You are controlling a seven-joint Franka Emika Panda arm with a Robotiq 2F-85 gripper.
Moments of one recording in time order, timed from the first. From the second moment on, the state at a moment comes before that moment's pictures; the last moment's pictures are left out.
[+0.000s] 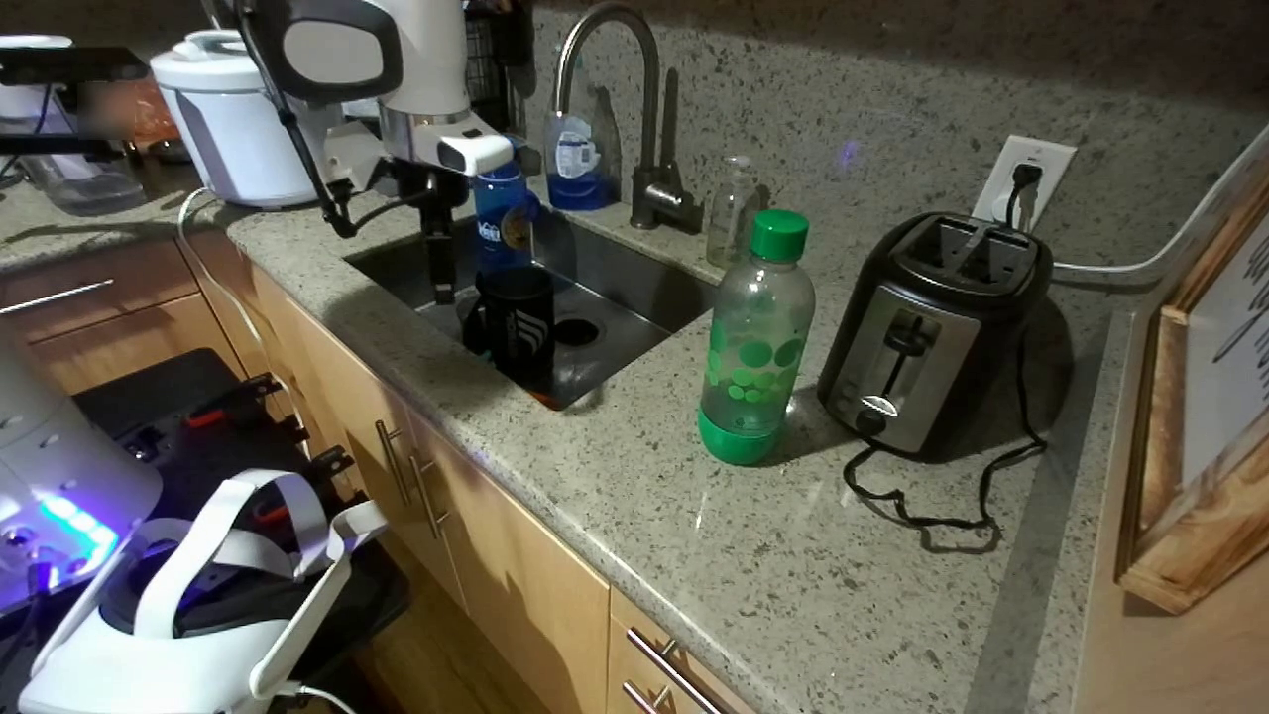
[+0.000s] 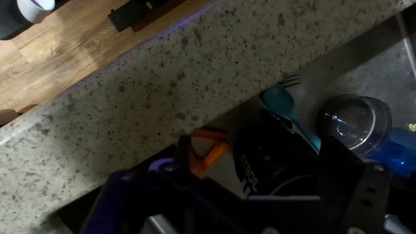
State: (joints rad) arm -0.18 -0.17 -0.11 -2.60 0.10 2.39 0.18
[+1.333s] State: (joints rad) arm -0.12 0.13 -0.15 -2.34 -0.05 2.47 0.40
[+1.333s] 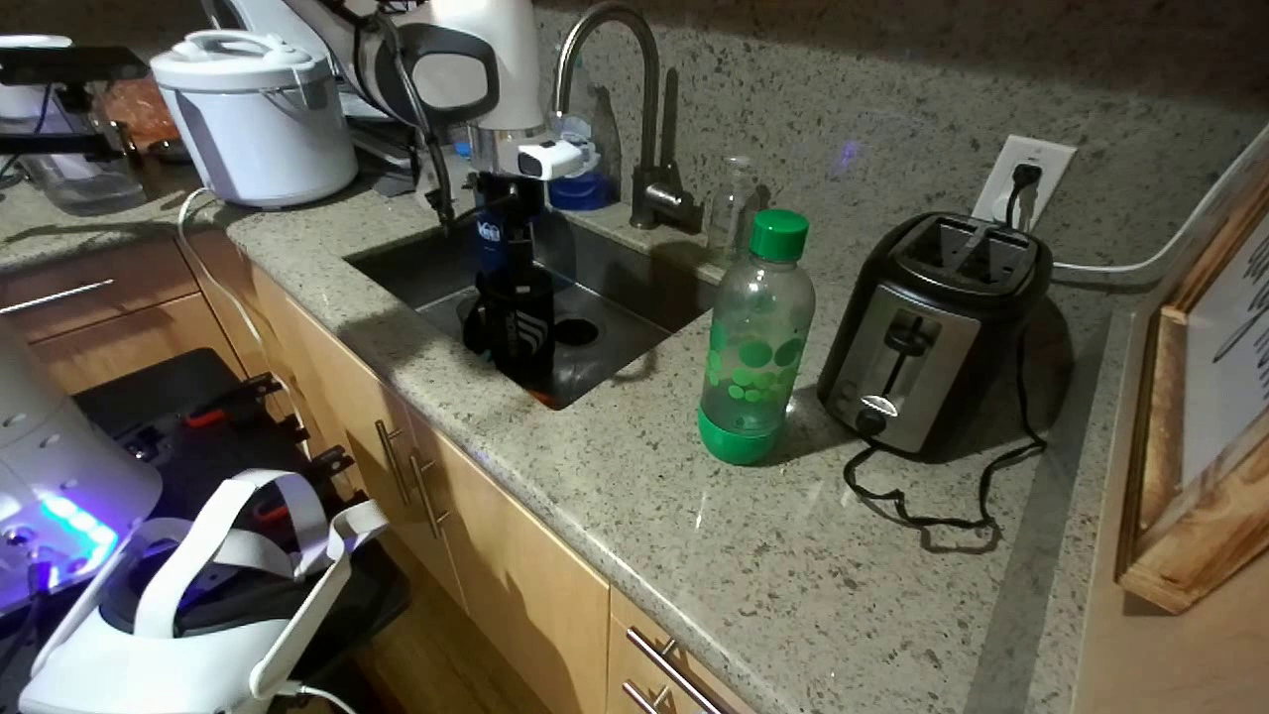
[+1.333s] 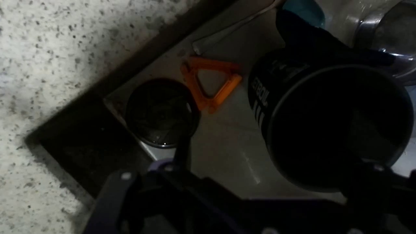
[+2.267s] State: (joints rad) arm -0.08 0.31 -0.15 -2.25 -0.05 2.47 0.40
